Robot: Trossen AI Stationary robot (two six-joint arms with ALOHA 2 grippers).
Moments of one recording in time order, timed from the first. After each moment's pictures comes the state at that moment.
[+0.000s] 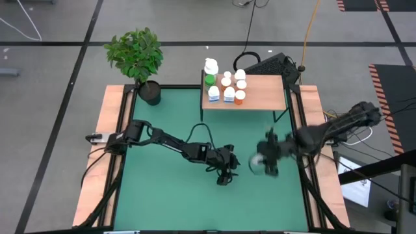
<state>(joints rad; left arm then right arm) -0.15 2.21 1.41 0.20 0.08 0.07 0.40 1.09 0.80 -0.78 0.11 0.53</state>
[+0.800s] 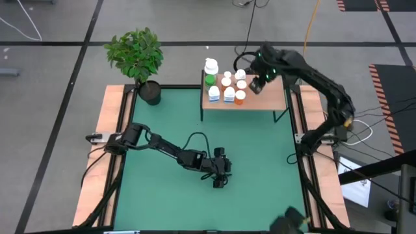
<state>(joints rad) -0.22 2.20 1.31 0.17 -0.17 -0.03 -0.79 1.56 1.52 -1.10 0.02 -0.12</state>
